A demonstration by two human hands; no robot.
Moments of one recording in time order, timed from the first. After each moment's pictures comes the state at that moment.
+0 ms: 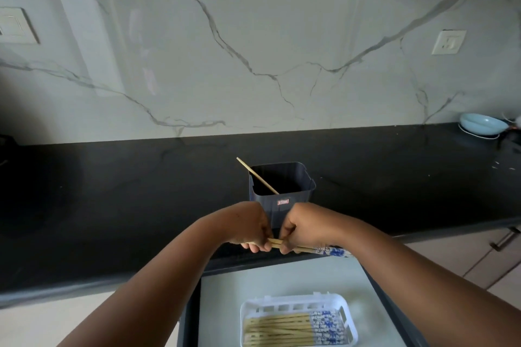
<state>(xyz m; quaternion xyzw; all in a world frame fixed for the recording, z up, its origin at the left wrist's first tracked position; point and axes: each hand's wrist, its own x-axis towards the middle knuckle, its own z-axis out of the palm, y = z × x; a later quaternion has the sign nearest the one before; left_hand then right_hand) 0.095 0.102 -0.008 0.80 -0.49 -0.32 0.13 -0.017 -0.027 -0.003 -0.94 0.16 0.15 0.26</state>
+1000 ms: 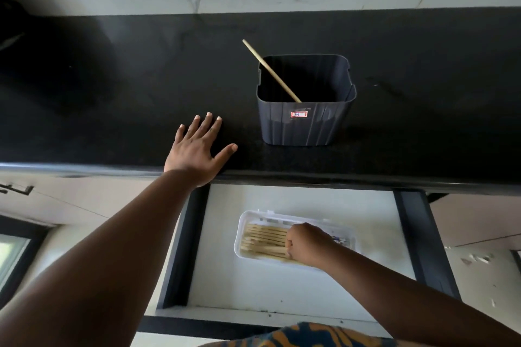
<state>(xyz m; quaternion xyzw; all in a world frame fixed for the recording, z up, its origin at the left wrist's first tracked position) 0.152 0.147 -0.172 0.96 -0.28 0.00 0.09 -0.056 -0.036 -0.246 -0.92 0.12 0.32 0.22</state>
